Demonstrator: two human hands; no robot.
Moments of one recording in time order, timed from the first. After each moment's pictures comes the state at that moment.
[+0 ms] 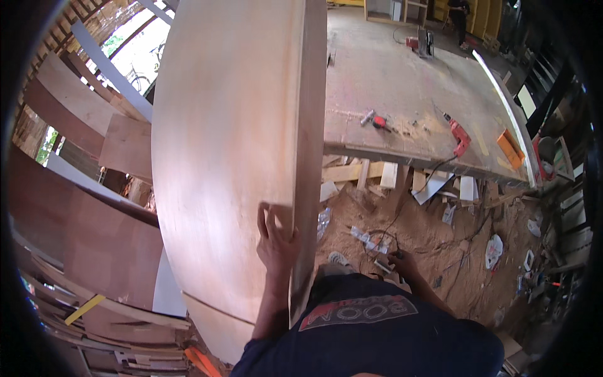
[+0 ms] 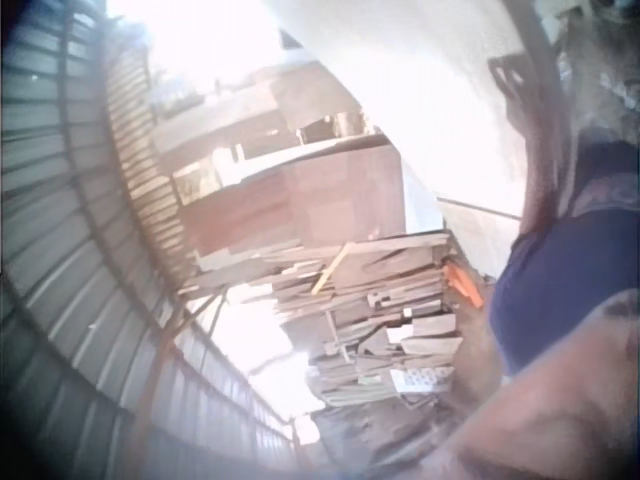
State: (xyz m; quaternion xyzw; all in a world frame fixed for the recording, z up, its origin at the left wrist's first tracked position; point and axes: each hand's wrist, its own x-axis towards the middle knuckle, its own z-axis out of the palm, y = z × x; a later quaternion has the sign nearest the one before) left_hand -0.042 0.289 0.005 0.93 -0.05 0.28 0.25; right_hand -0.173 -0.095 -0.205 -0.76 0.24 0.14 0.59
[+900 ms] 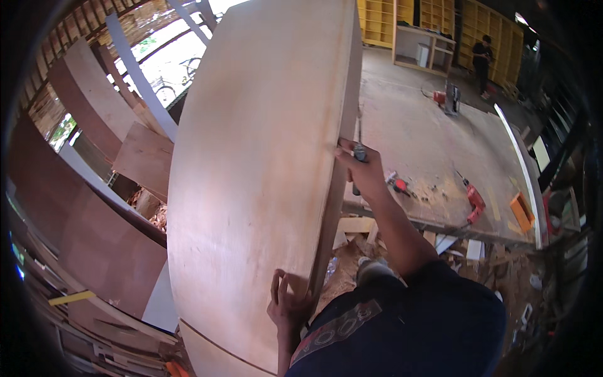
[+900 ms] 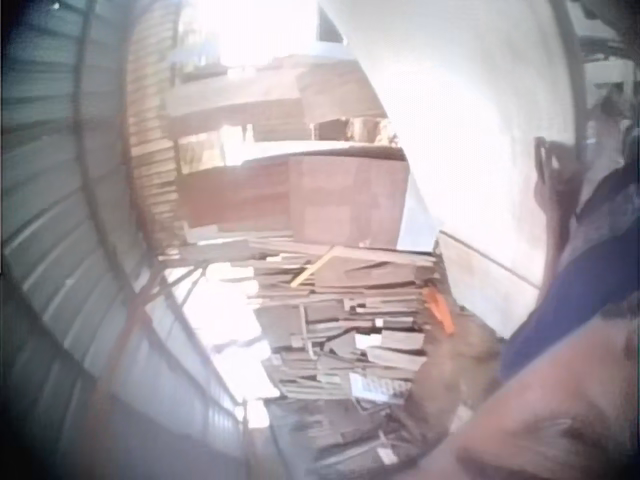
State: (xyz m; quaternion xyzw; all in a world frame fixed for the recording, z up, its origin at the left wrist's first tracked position) left_hand -0.023 0.281 0.008 0.91 0.07 0.31 0.25; right_hand 0.252 0.078 0.161 -0.68 -0.08 -0.06 0.73
